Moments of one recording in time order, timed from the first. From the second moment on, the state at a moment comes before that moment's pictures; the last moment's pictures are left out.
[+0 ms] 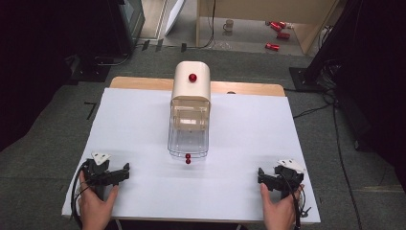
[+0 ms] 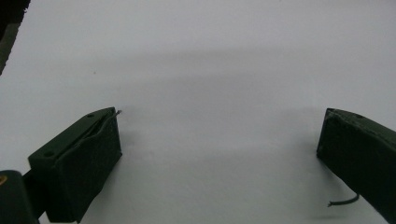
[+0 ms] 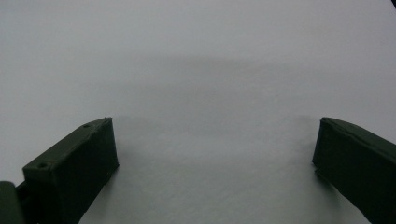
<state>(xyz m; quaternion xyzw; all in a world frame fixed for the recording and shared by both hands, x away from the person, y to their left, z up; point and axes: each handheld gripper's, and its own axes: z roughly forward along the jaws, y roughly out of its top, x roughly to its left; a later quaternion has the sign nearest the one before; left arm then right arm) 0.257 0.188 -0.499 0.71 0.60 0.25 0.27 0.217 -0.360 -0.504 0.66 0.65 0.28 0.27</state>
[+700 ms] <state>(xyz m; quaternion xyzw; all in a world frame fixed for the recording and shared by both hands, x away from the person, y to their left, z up) 0.257 0.188 -0.498 0.71 0.60 0.25 0.27 0.203 -0.328 -0.484 0.65 0.64 0.30 0.28</state>
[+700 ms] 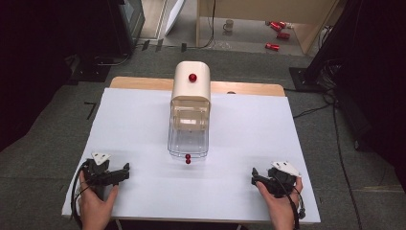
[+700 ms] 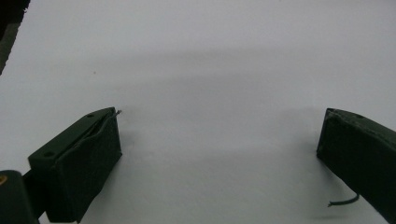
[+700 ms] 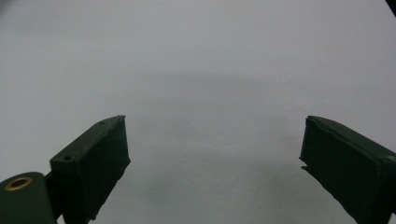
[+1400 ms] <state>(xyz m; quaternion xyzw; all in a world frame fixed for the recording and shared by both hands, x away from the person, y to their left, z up) 0.257 0.188 -0.498 0.71 0.60 0.25 0.27 0.205 -0.253 -0.460 0.60 0.67 0.36 0.25</state>
